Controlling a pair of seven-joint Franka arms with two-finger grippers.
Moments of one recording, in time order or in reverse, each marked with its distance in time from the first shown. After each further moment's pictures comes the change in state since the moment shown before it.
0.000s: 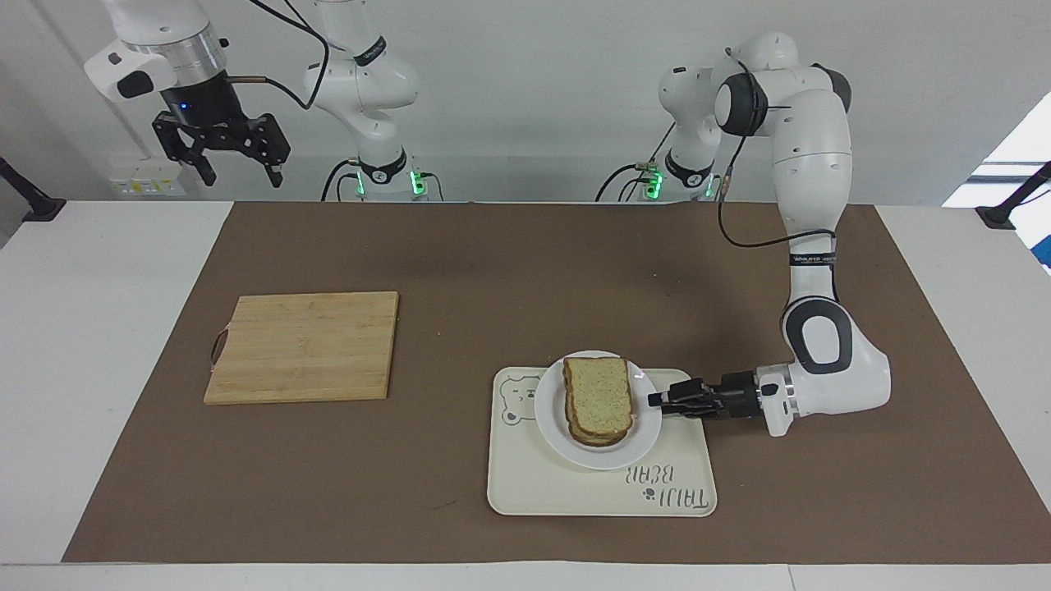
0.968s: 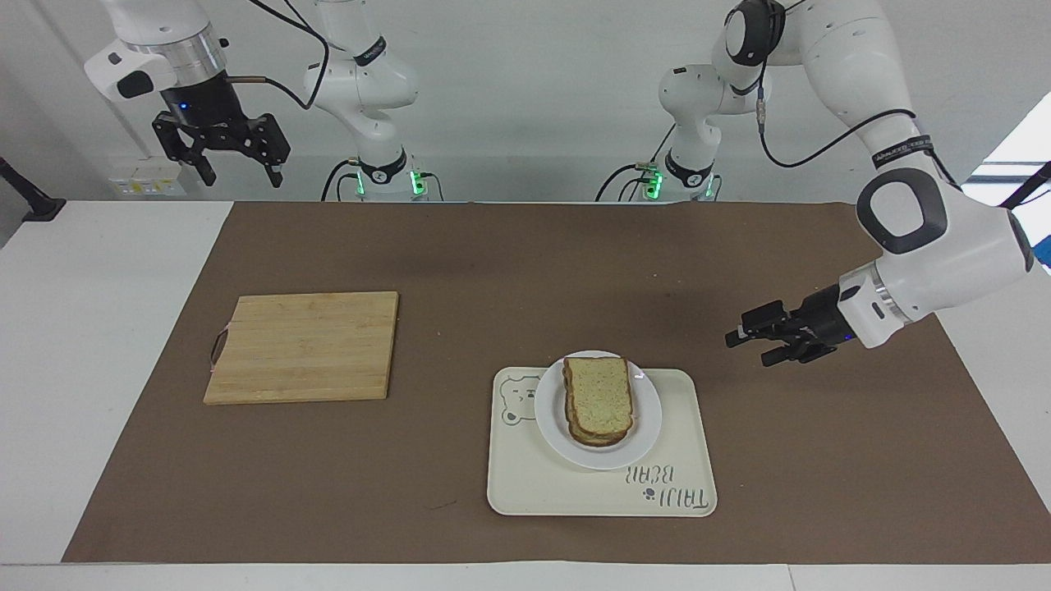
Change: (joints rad) left arm 0.023 -0.382 0.024 -0.041 0.569 -0.030 -0.266; right arm 0.000 0.000 0.000 0.000 0.000 0.000 0.000
